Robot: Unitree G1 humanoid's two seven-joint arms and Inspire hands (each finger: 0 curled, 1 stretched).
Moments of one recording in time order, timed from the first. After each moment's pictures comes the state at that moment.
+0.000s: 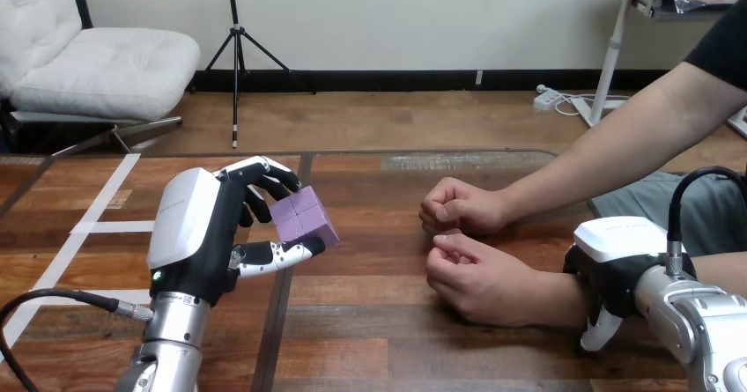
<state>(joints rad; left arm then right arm) -0.23 0.38 -0.21 0.60 0.57 -0.54 0.52 -0.21 -0.63 0.31 0.05 -1.05 0.27 0.57</state>
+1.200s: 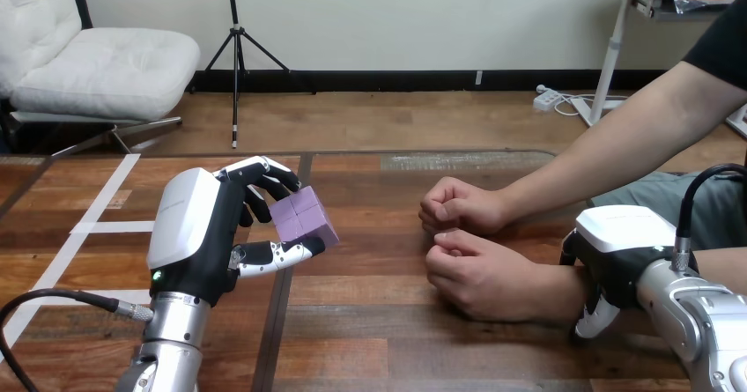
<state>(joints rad) -0.23 0.38 -0.21 0.60 0.57 -0.54 0.52 -0.21 -0.63 0.30 0.05 -0.98 0.27 0.50</state>
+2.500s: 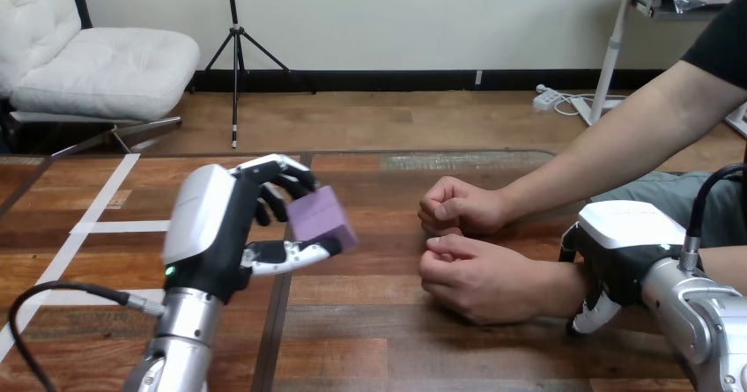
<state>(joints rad) -0.21 0.35 -0.21 0.51 0.52 -0.55 0.41 -0.18 -0.64 0.27 -0.01 -0.94 0.27 0.49</state>
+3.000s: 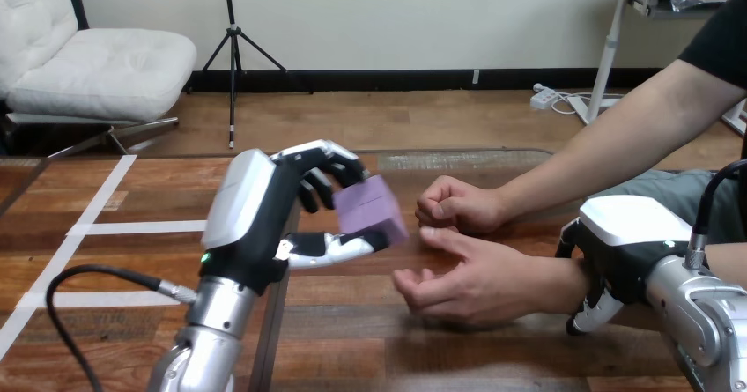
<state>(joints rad) -0.20 0.30 -0.21 0.41 0.50 -0.58 0.33 -0.16 -0.66 0.26 -0.08 -0.94 0.27 0.51</state>
